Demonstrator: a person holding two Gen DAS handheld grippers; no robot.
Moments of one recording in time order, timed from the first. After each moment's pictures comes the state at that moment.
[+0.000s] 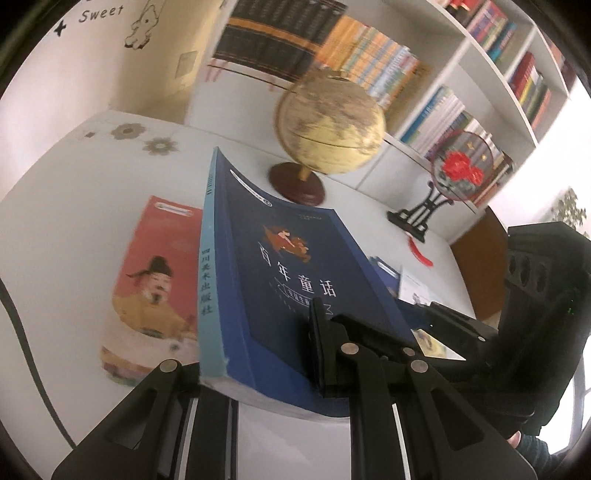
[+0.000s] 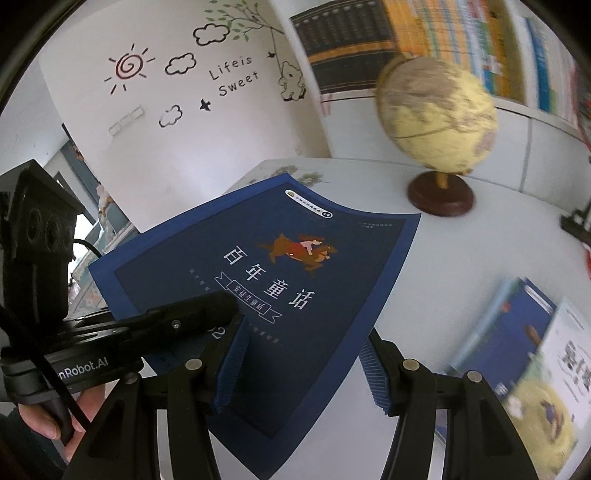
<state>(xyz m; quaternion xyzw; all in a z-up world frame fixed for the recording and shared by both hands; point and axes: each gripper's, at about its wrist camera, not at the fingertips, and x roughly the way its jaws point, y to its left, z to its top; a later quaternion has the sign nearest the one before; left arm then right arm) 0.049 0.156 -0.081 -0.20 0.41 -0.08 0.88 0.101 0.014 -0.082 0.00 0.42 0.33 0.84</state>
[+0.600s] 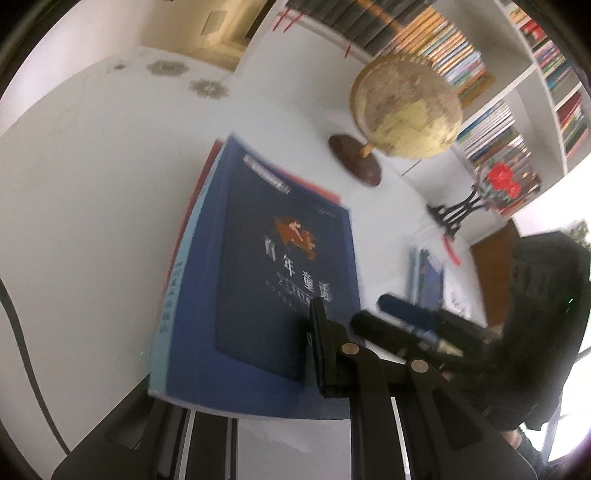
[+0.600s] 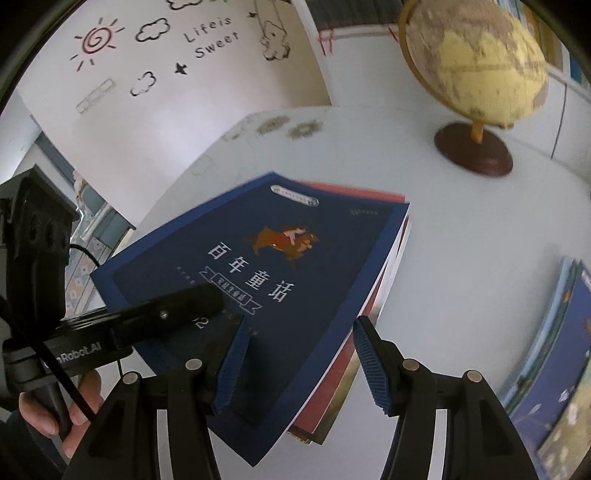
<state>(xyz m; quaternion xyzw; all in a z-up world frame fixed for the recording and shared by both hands) 0.067 0.226 -0.162 -0.25 0.48 -0.07 0.84 0.135 0.087 -0.154 -0.01 0.50 0.30 0.81</state>
